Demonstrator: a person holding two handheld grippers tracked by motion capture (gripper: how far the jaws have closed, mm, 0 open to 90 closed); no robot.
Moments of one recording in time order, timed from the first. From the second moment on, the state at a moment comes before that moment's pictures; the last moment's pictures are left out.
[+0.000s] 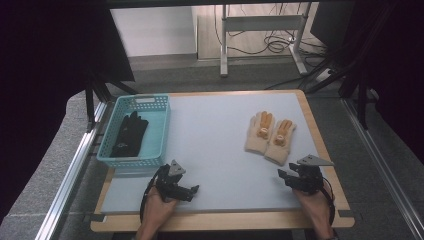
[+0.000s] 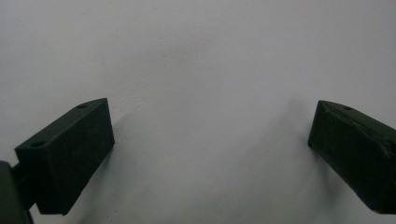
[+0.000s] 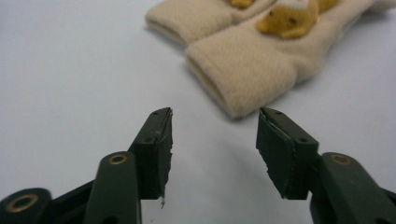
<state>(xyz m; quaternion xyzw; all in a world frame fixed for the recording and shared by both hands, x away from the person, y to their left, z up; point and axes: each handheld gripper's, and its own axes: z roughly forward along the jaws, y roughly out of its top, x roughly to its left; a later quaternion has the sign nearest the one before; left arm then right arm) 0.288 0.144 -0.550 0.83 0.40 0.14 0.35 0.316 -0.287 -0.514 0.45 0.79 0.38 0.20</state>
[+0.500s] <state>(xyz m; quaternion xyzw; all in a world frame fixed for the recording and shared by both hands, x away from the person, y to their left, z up) 0.288 0.144 -0.550 0.83 0.40 0.14 0.35 0.376 -0.266 -0.491 0.43 0.79 0.38 0.20</state>
